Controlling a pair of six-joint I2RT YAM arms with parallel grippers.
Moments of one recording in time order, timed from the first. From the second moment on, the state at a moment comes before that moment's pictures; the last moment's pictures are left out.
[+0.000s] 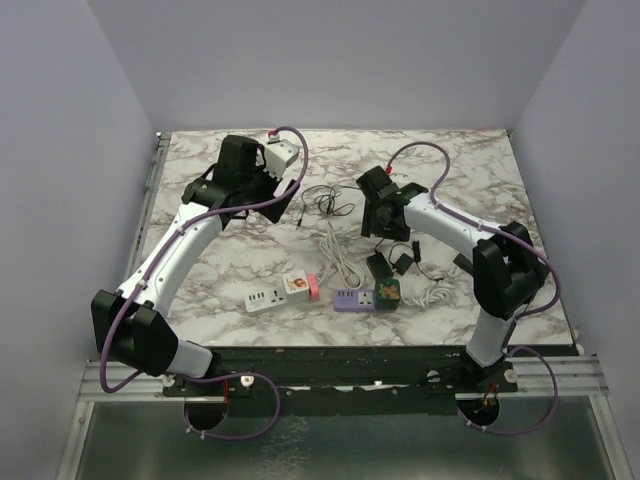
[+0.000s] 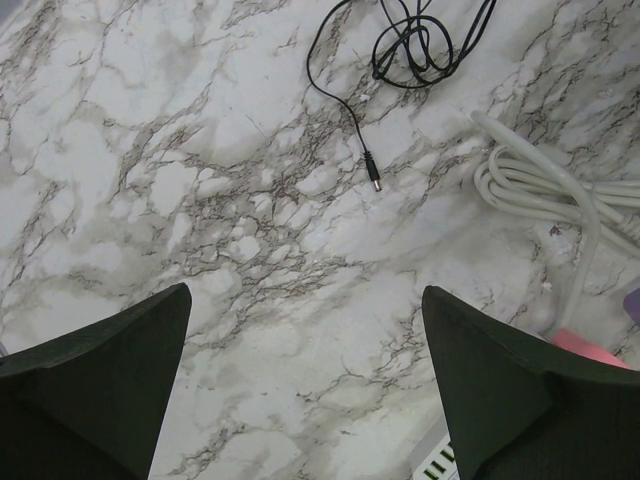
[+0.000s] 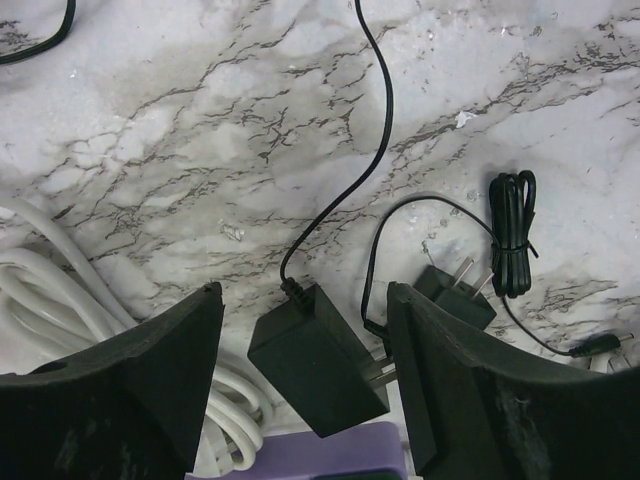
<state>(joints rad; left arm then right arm) -0.36 1.41 1.35 -0.63 0.11 0.32 0.58 1.81 1.36 -0.74 0.34 0.68</state>
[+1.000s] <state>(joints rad) -0.36 1.44 1.41 -0.63 0.13 0.34 0.57 2.17 1.72 -0.63 0.20 0.59</state>
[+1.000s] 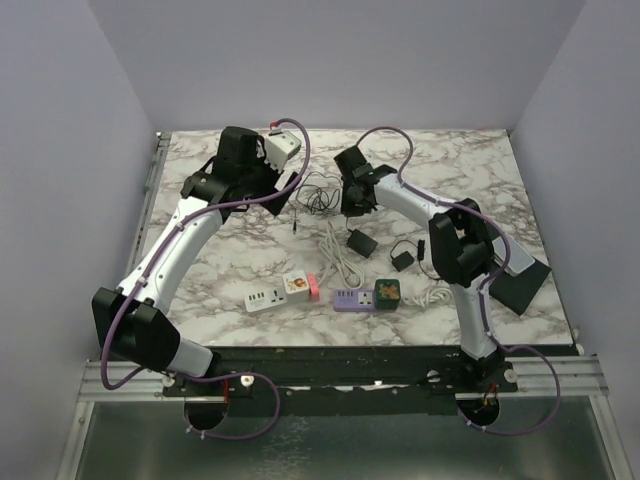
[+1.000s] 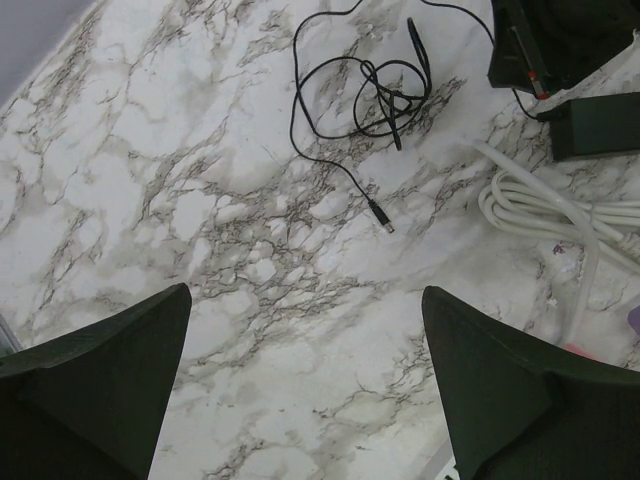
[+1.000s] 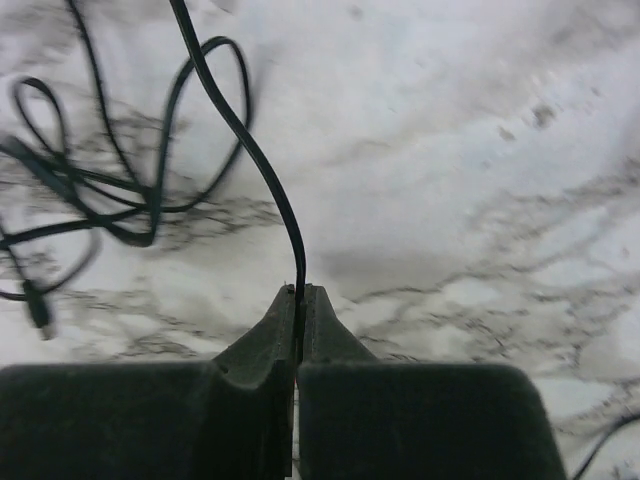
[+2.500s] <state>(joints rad) -0.36 1.47 1.48 -0.69 0.13 0.41 0.63 2.07 1.59 -0.54 0.20 0.37</state>
